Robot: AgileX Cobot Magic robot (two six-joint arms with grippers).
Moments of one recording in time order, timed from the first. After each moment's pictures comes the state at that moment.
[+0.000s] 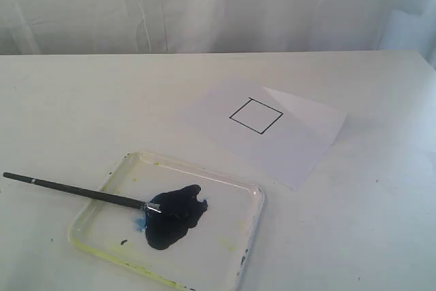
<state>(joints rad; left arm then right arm) -0.03 0.00 0.02 0.07 0.29 0.00 0.00 0.01 0.00 0.01 0.24 0.02</state>
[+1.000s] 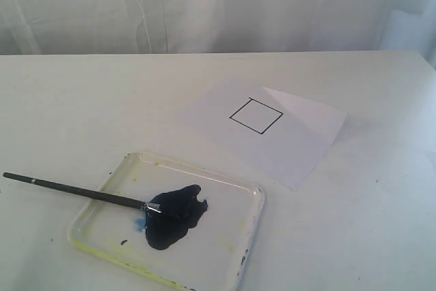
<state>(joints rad) -0.03 0.00 0.02 0.06 0.19 -0.11 0.00 0.01 -0.02 0.01 -0.08 0.22</state>
